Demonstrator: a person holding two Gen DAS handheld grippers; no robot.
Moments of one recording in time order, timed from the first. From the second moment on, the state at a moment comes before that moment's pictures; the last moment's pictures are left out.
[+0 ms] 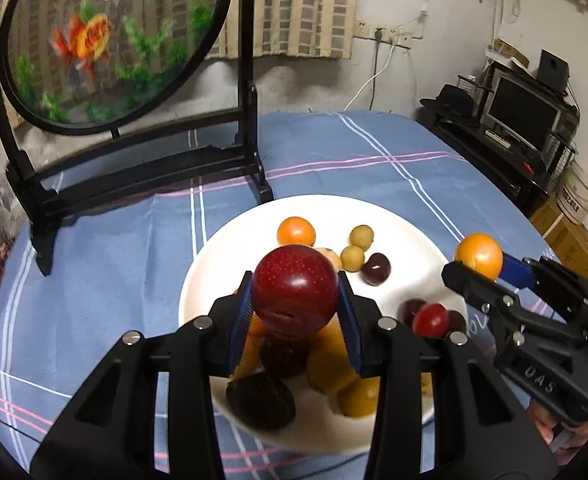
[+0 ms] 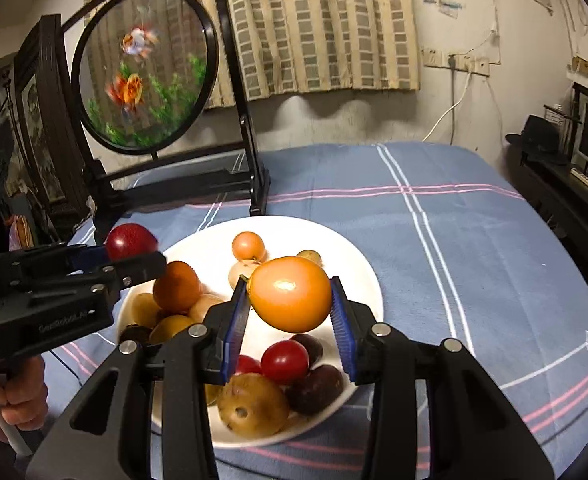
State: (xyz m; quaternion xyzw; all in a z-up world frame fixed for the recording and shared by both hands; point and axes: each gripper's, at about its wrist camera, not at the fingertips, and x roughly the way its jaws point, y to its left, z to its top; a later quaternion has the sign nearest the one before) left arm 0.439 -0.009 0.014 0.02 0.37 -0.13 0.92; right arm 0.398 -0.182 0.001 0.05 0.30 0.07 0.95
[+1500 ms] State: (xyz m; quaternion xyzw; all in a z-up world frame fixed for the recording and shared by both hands) left arm 0.183 0.002 0.027 0.07 0.31 -0.10 0.94; right arm 0.172 -0.169 0.012 -0.05 0.30 0.07 0.95
